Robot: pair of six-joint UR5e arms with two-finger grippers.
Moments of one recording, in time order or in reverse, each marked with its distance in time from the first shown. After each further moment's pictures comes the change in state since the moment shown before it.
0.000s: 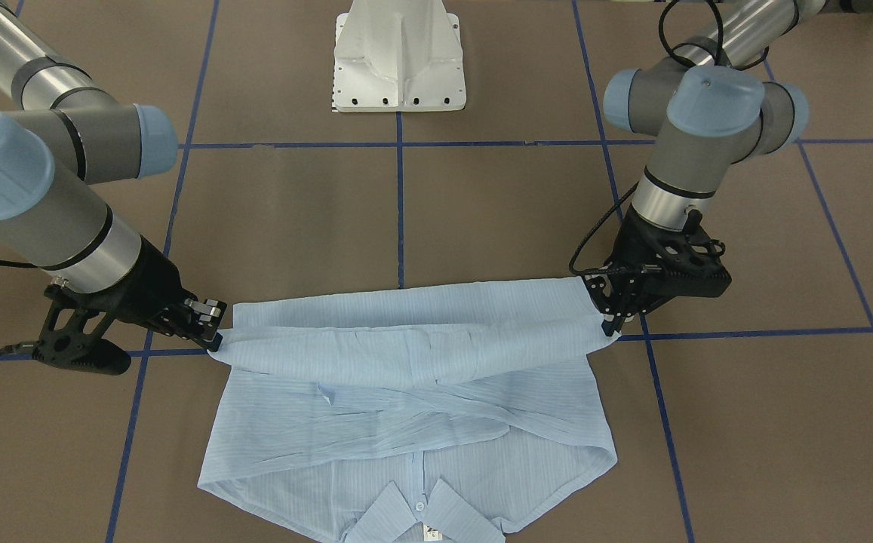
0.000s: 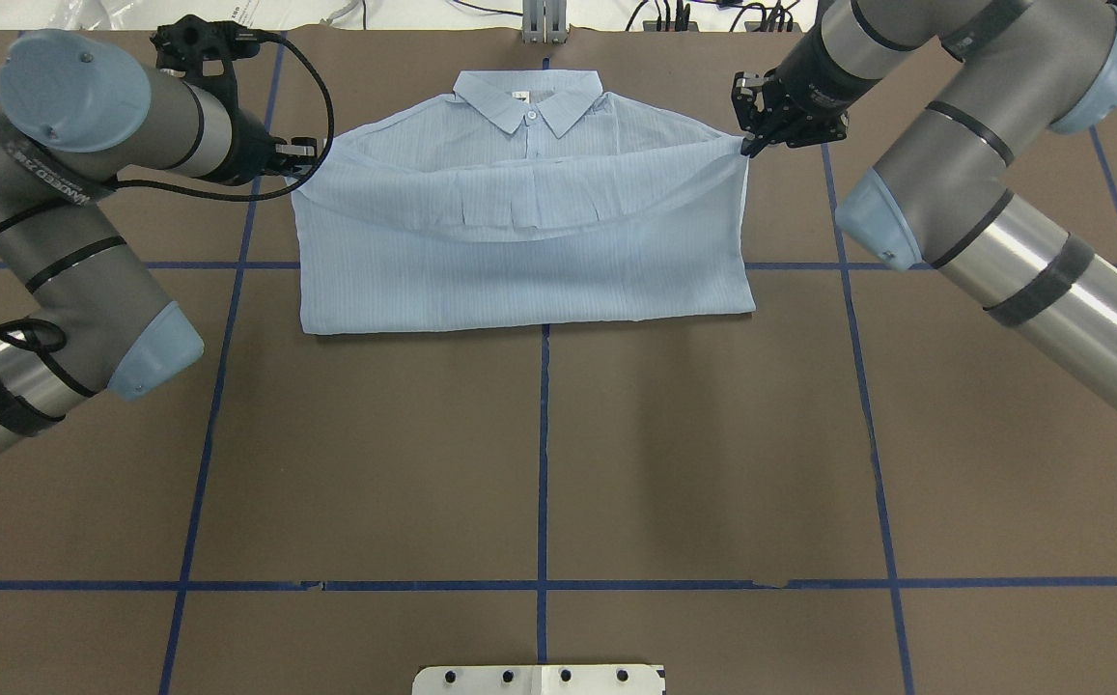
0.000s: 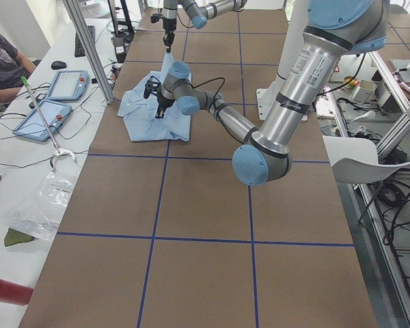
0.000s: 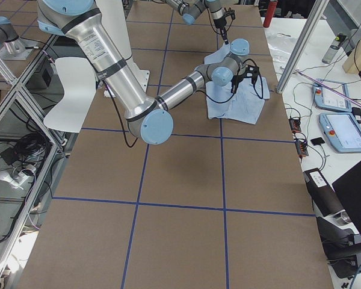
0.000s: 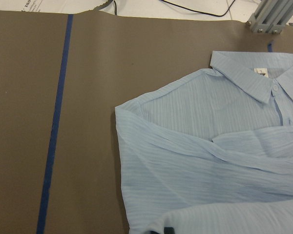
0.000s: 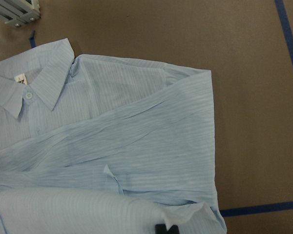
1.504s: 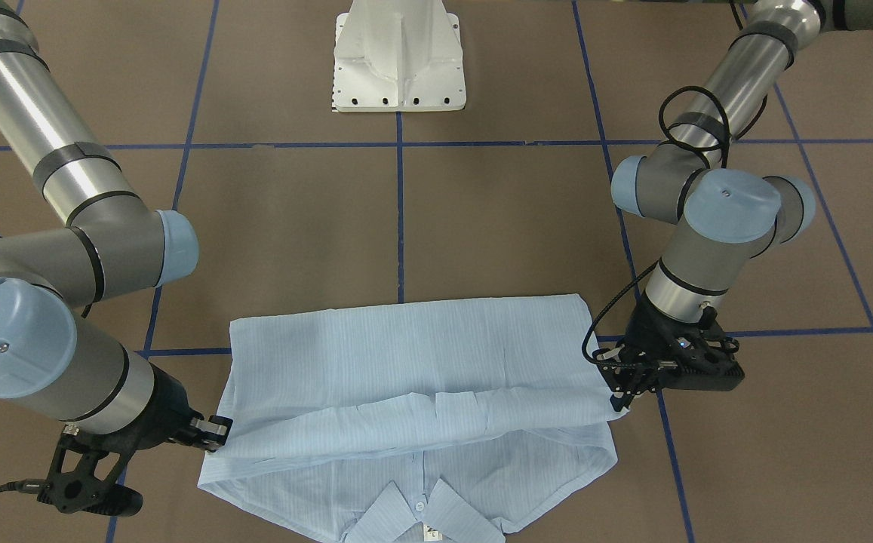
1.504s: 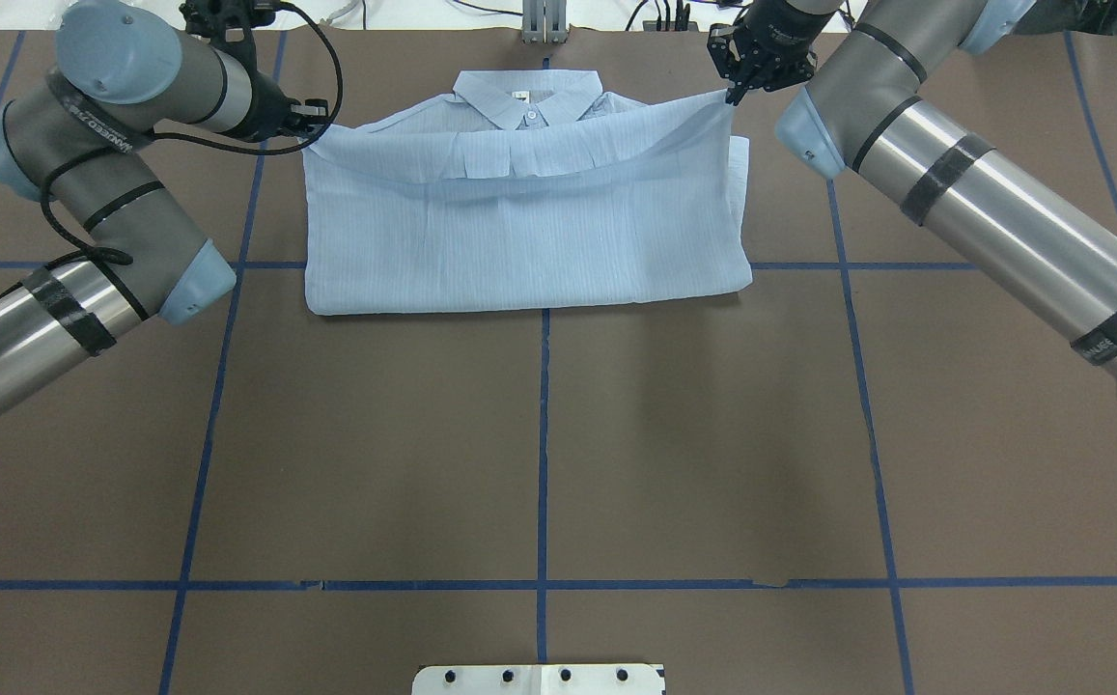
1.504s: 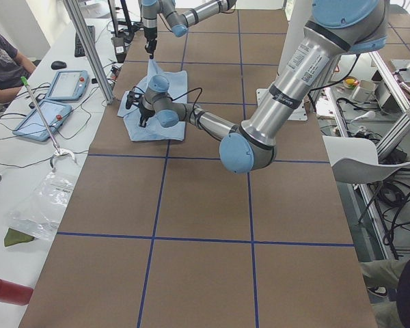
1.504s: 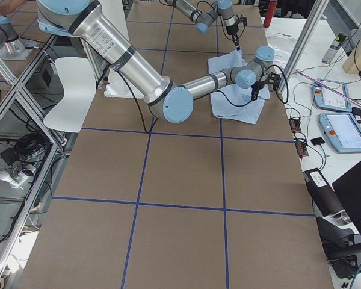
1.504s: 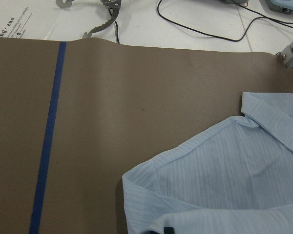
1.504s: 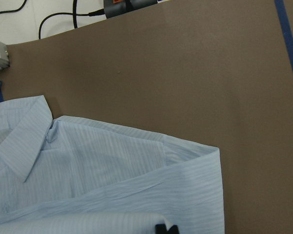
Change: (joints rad) left arm -0.051 -0.130 0.326 -0.223 -0.045 0.016; right arm 0.033 0.213 -0.429 0.099 -0.006 -0.100
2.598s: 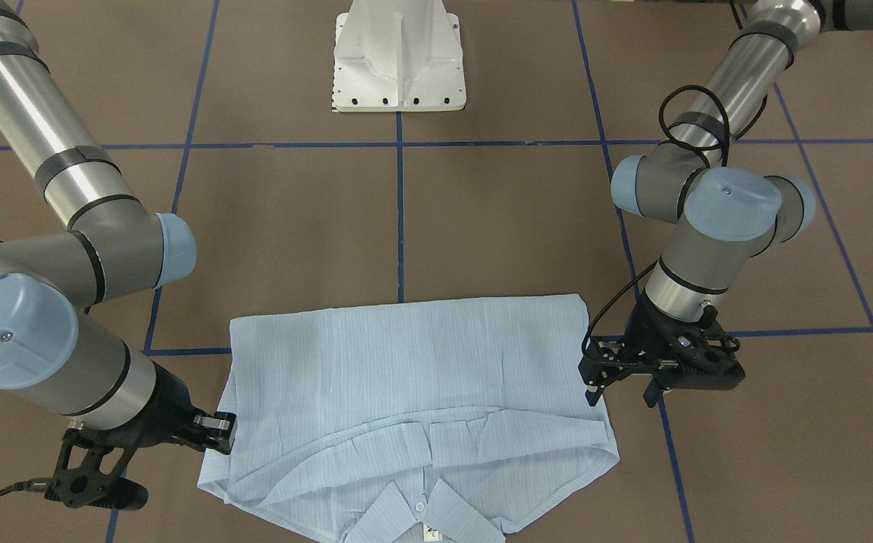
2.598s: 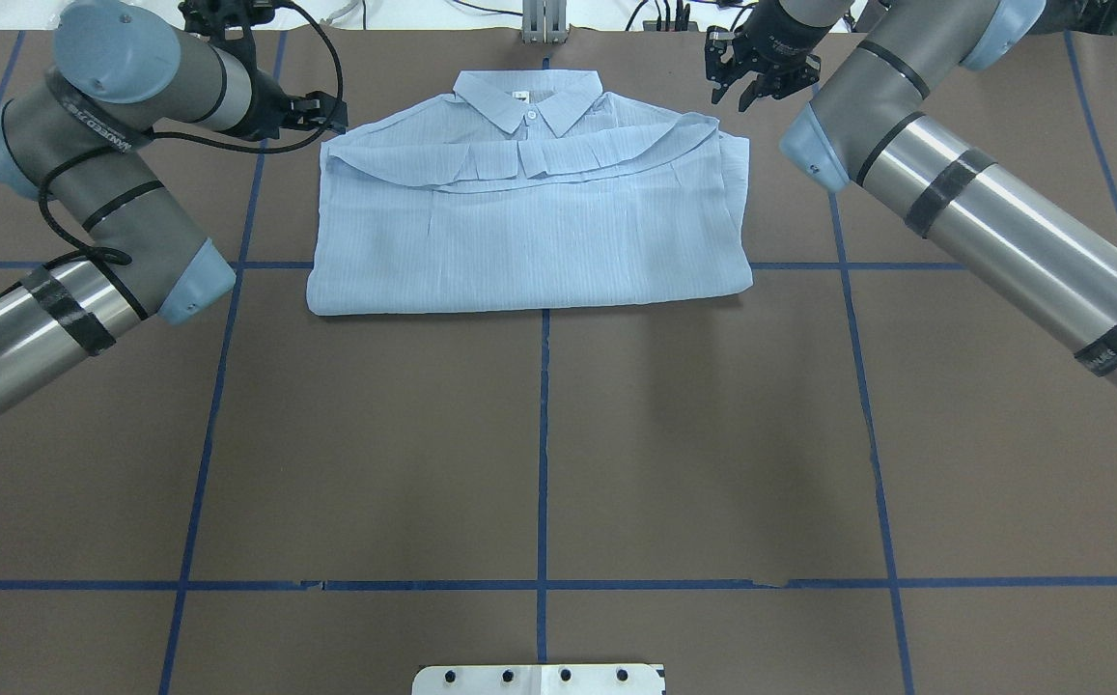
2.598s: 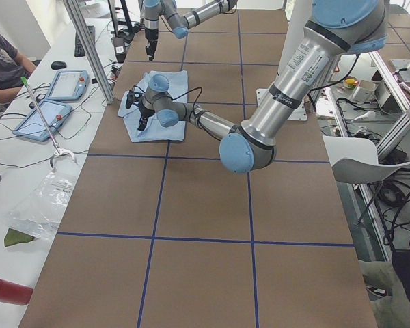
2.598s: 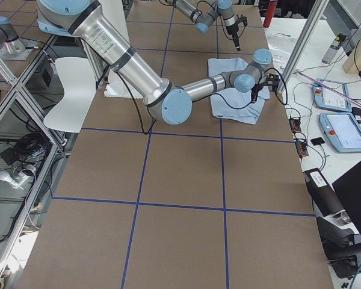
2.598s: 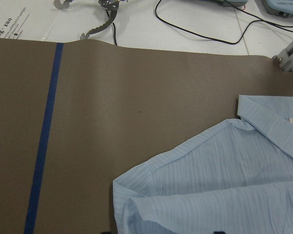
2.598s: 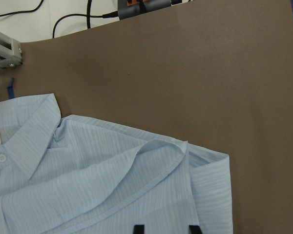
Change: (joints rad) left arm -0.002 0.003 -0.006 -0.003 0.000 -0.008; right arm -0.009 -0.024 -0.002 0.088 -0.011 -0.002
